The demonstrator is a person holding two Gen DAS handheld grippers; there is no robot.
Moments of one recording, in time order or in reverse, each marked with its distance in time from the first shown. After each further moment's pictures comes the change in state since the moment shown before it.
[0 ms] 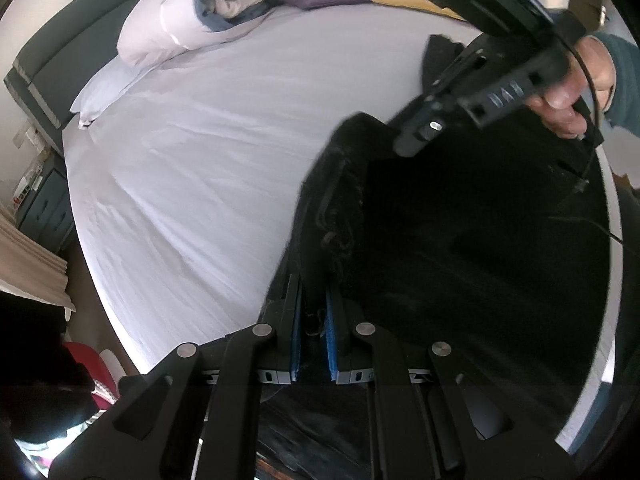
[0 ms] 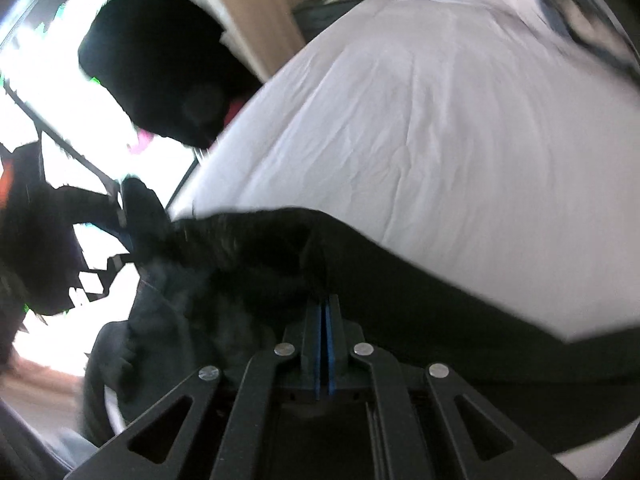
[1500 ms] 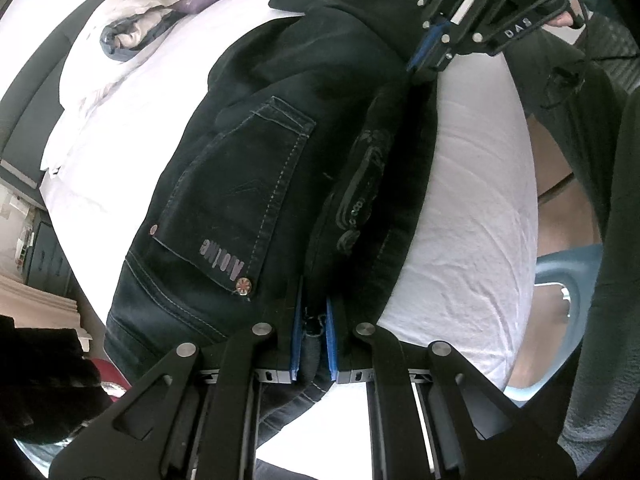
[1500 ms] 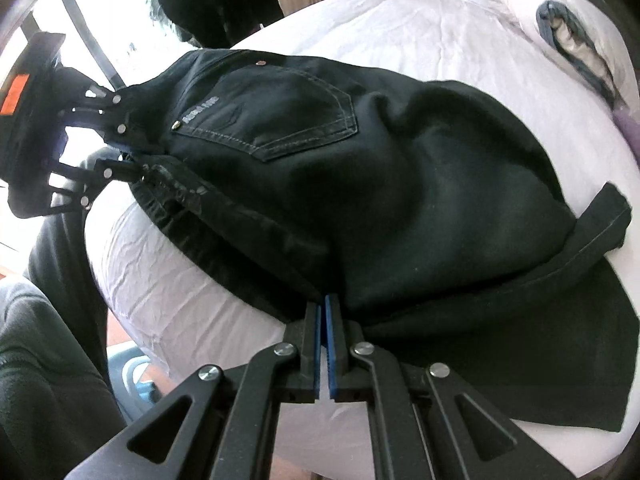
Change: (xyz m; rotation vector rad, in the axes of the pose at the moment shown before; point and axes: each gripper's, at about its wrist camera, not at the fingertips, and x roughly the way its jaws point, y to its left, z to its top) left arm -0.030 -0.163 -0.125 0.296 0.066 0.001; right arm -0.037 0.122 -0.219 -0.246 0.139 -0.289
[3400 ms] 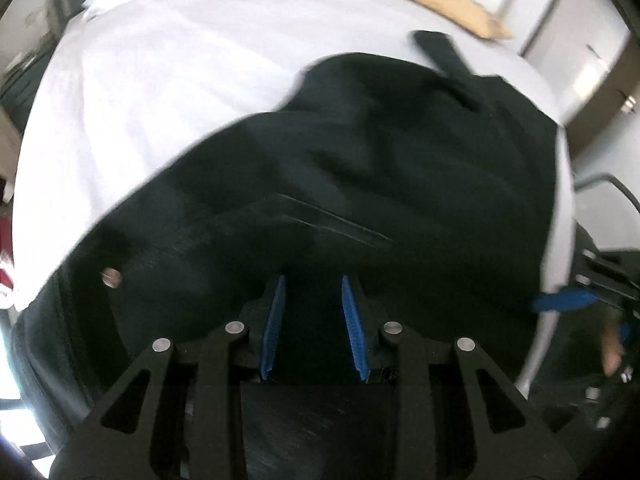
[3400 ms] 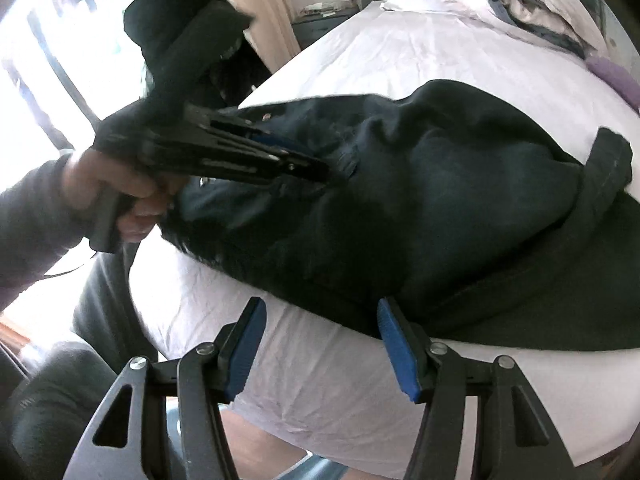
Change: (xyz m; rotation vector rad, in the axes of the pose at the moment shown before) left arm 0.093 0.105 0.073 -0.648 0.005 -0.158; right arm -0.012 -0.008 -0.026 0.234 -0.221 0.152
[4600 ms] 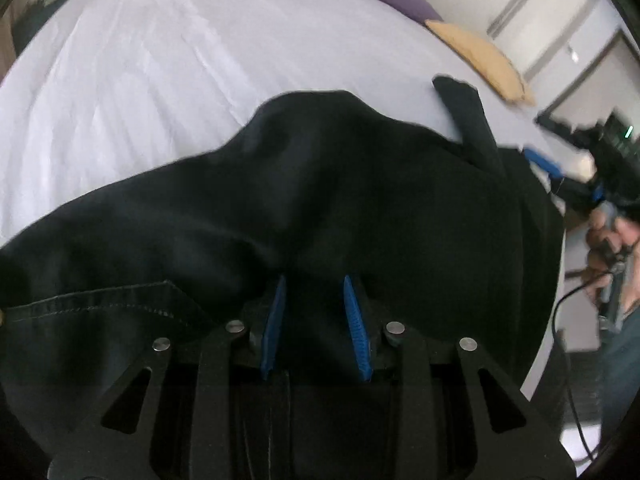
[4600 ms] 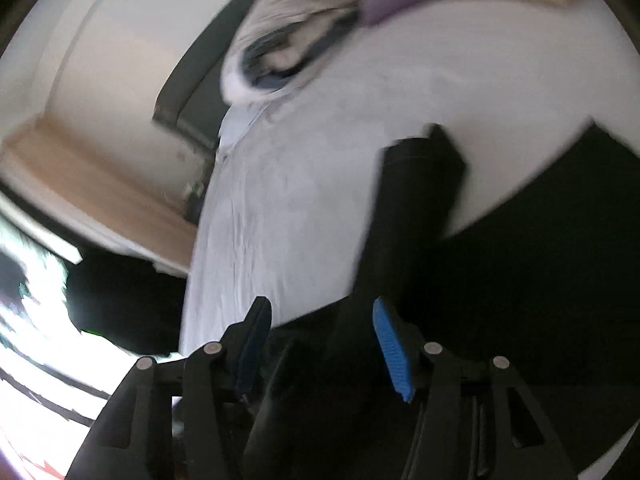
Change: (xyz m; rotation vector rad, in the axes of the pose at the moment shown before) left arm 0.047 0.001 0.050 -0.237 -0.053 -0.135; right arm -0.075 -0.293 0.037 0.813 -0.415 0.093
